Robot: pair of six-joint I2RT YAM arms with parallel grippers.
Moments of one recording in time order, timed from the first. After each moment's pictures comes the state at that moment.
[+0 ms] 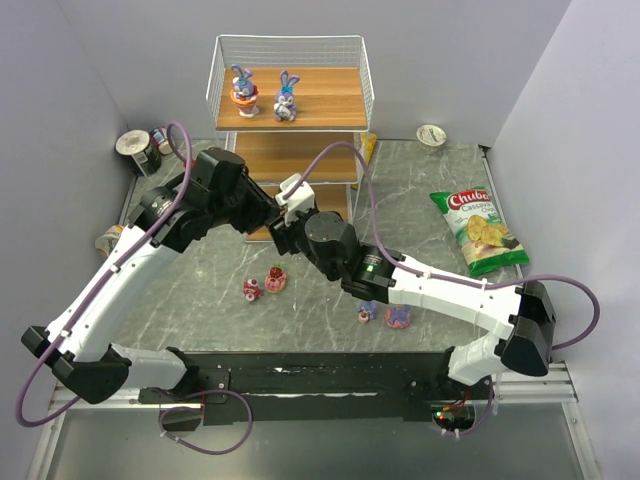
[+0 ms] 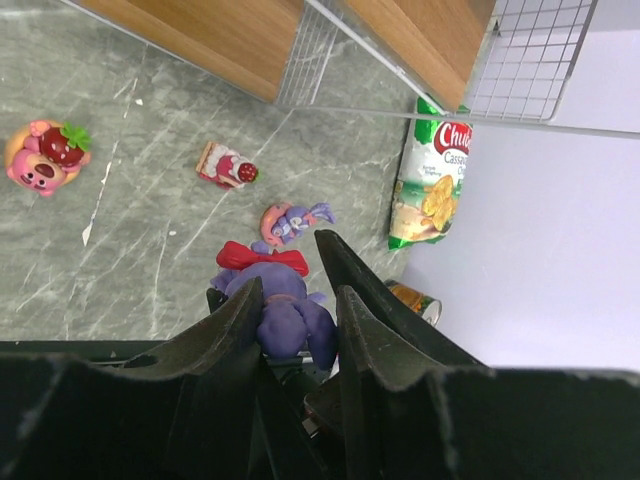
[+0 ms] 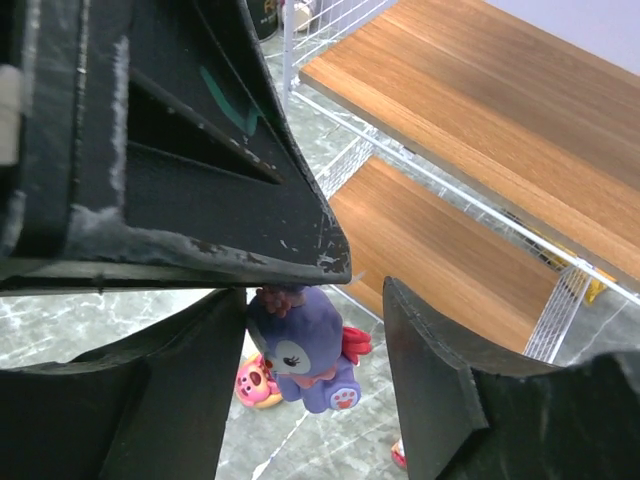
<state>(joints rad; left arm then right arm) -0.65 1.29 1.64 -1.03 -0.11 -1.25 1.11 1.43 1.24 0.02 0.46 -0.01</state>
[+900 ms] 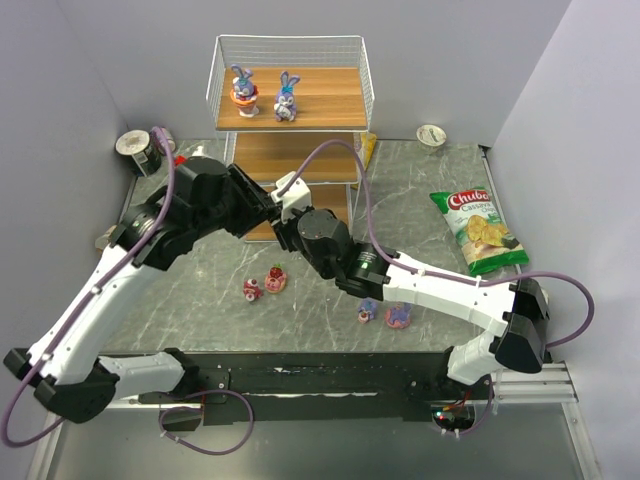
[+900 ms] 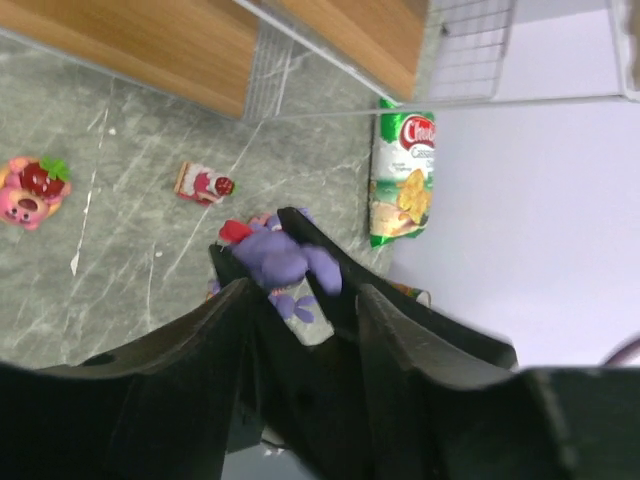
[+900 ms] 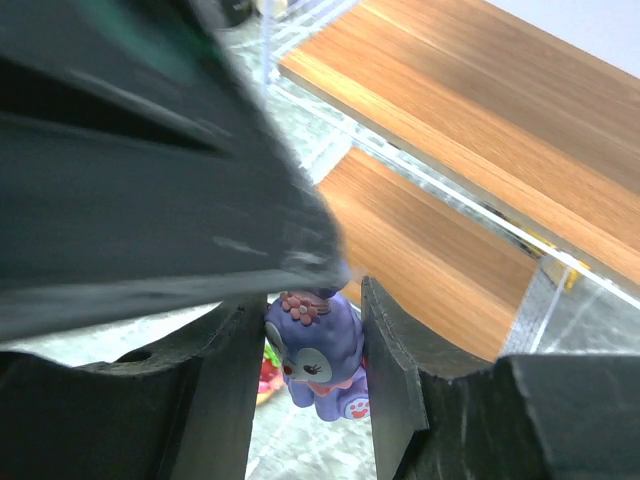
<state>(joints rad) -0.65 1.20 1.56 -0.93 -0.11 -1.18 1.12 1.47 1.29 -0.02 0.53 -0.02</state>
